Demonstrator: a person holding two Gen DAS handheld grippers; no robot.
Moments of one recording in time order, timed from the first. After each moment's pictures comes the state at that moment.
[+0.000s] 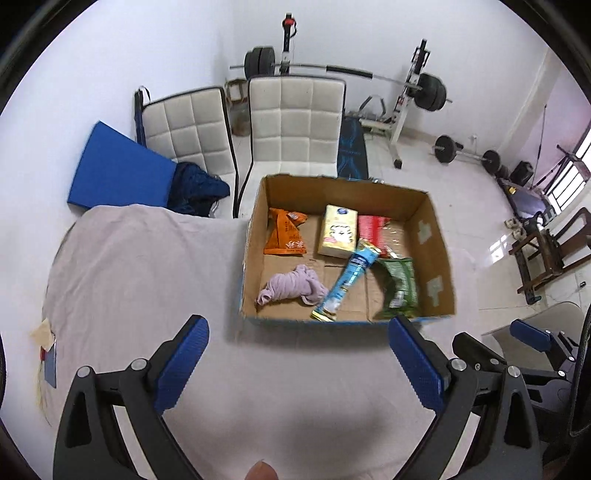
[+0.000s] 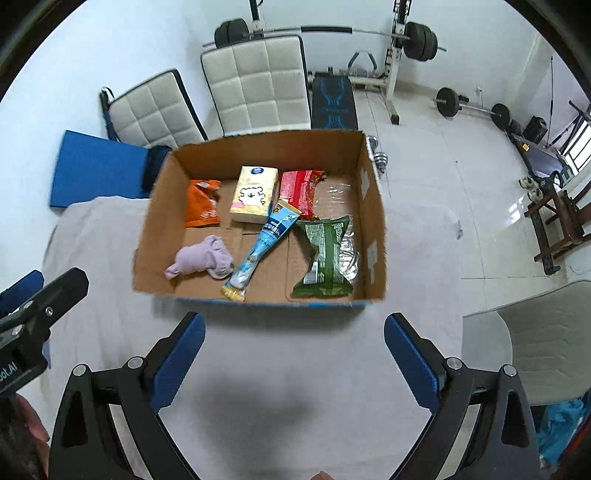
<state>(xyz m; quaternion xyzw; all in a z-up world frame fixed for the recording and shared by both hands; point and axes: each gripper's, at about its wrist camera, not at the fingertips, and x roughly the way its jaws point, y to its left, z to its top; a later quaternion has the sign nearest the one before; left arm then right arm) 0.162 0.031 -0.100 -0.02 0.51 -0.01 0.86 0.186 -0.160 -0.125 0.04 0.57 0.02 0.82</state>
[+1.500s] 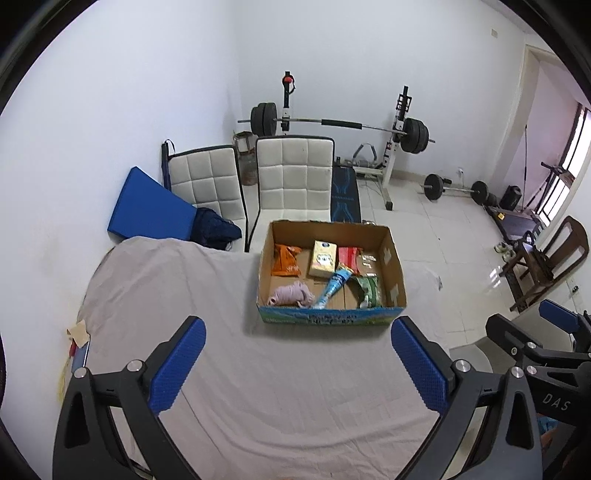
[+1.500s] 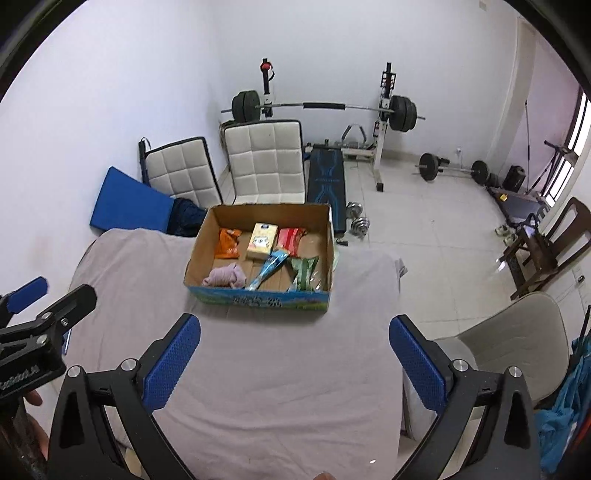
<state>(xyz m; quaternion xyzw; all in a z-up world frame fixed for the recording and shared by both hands) 0.036 0.019 0.016 -0.01 0.43 0.00 0.90 0.024 -0.180 0.059 0.02 0.46 0.01 0.89</state>
